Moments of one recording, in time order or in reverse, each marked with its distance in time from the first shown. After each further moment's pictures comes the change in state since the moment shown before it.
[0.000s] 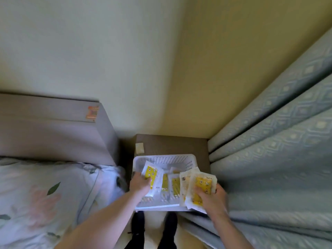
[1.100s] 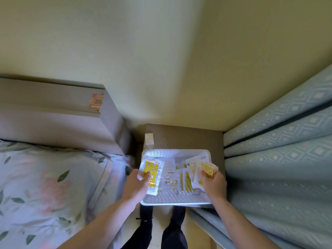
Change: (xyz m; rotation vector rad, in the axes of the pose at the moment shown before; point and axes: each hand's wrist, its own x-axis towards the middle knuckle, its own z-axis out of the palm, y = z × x) left_hand -0.024 -0.018 -0.035 -0.234 0.053 0.016; right_hand 0.079 0.013 0.063 -0.199 0.007 -0.052
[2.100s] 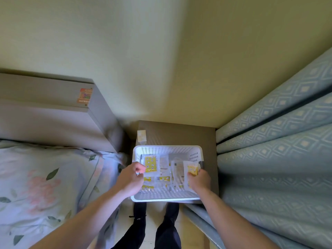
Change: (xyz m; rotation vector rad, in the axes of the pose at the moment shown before) left_hand 0.018 0.000 0.004 0.283 -0.155 0.265; right_hand 0.011 0.007 0.016 -0.175 -0.163 0.141
